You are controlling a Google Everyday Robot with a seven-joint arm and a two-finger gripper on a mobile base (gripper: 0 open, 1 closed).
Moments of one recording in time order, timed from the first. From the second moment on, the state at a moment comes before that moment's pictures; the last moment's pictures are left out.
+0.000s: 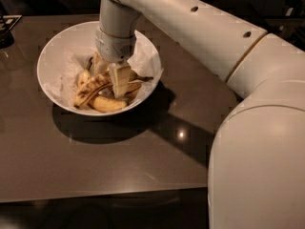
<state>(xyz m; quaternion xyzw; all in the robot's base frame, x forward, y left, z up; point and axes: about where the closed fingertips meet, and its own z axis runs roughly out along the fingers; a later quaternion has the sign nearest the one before) 0.586 0.103 0.865 -0.90 0.41 0.07 0.12</state>
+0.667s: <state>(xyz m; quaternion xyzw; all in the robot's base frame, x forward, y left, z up) 0.586 0.103 0.863 -0.90 0.41 0.07 0.11</state>
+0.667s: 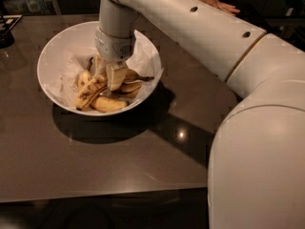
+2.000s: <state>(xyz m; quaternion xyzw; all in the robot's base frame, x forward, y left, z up) 0.520 0.085 0.944 -0.90 0.41 0.07 0.14</state>
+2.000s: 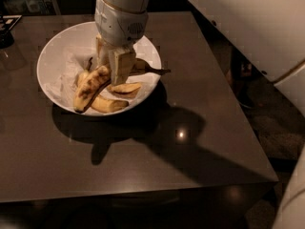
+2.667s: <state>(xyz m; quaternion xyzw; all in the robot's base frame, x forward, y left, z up) 0.461 0.064 0.961 -0.88 0.44 0.08 0.15</state>
